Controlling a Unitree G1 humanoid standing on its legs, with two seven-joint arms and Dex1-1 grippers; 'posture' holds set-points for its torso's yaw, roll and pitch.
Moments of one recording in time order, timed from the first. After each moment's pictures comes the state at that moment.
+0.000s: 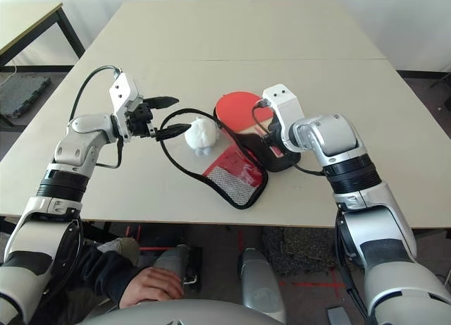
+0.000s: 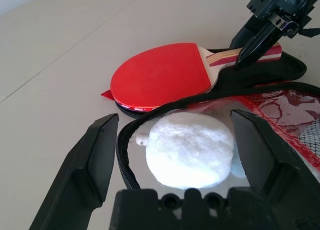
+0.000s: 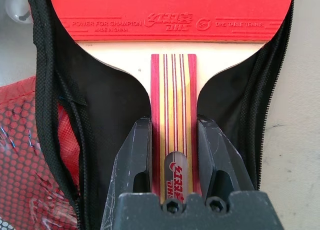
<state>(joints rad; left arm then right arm) -0.68 0.45 -0.06 0.40 -0.24 0.14 -1.07 -0.76 -0.55 0.23 0.15 0.24 1.25 0.51</state>
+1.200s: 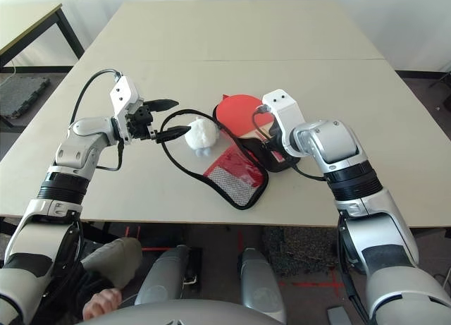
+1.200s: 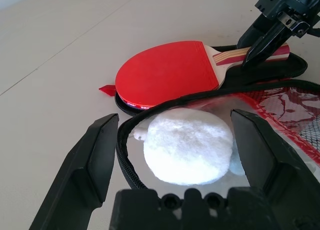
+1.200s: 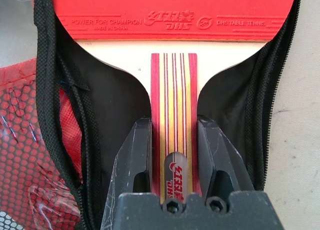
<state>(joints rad) -0.66 0.45 -0.06 0.40 -0.24 0.14 -1.06 -0.72 -0.56 0.23 0.08 0.23 1.28 0.53</state>
